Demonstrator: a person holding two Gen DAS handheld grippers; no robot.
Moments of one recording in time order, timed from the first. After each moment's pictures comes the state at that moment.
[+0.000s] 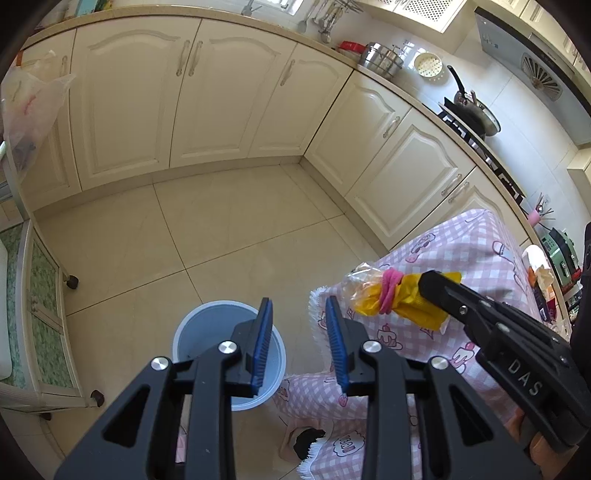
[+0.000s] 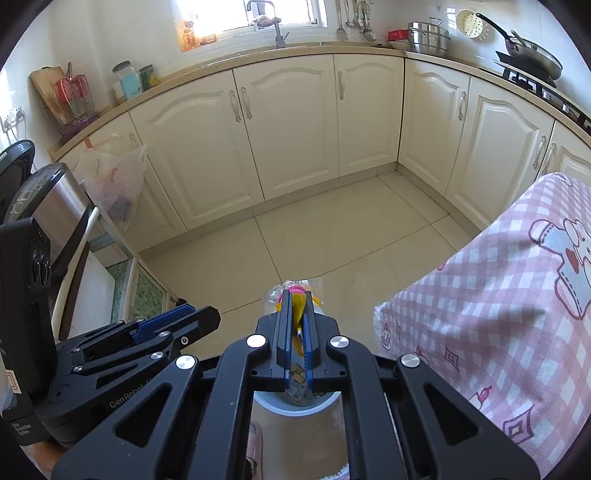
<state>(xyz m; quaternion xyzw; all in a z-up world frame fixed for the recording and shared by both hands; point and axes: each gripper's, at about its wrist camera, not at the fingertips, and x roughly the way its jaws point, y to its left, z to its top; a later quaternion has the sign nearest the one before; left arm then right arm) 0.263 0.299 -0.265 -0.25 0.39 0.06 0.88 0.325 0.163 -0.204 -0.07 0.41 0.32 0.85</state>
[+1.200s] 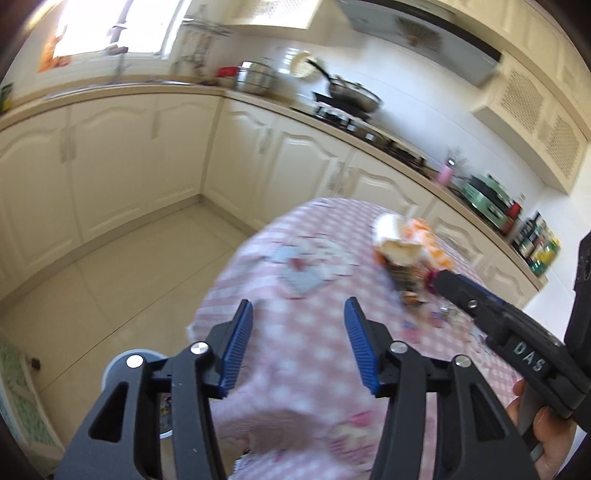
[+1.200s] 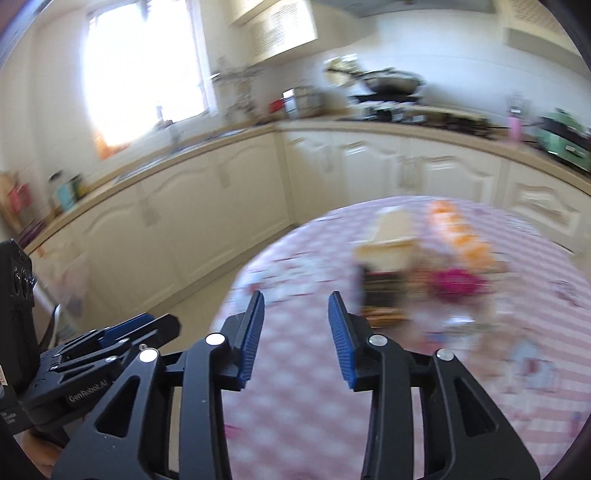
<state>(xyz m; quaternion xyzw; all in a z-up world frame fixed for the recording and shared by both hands) 0.283 0.072 -0.140 -0.14 0.33 -0.09 0.93 0.290 -0.104 -0.103 0.04 0.29 0.15 0.94</state>
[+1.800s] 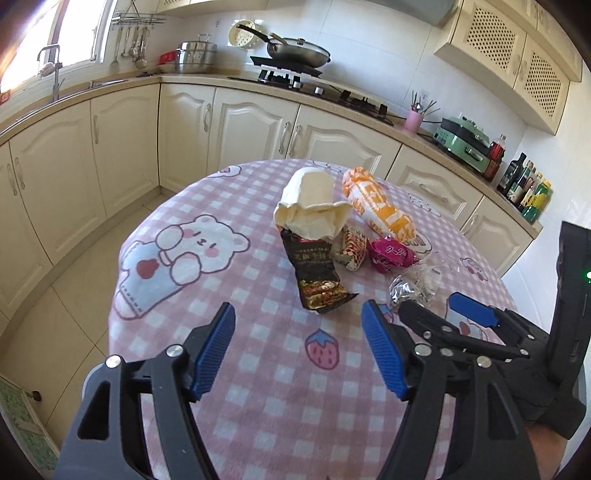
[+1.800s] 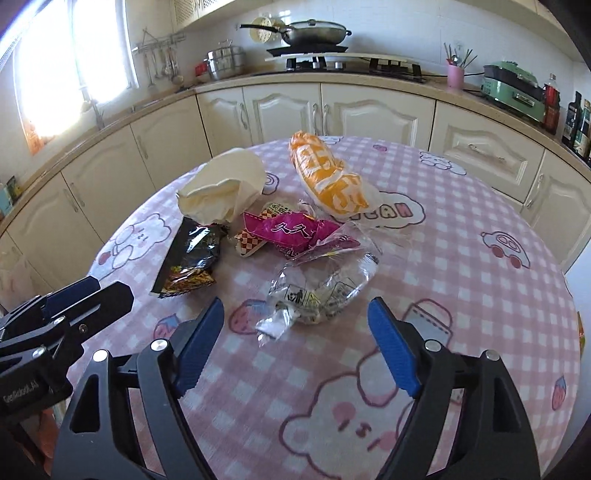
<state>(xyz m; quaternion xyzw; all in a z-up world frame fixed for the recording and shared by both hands) 0.343 -0.048 -0.155 -0.07 0.38 -0.14 0.91 0.339 -0.199 -0.158 0.03 0.39 0.05 0.92</state>
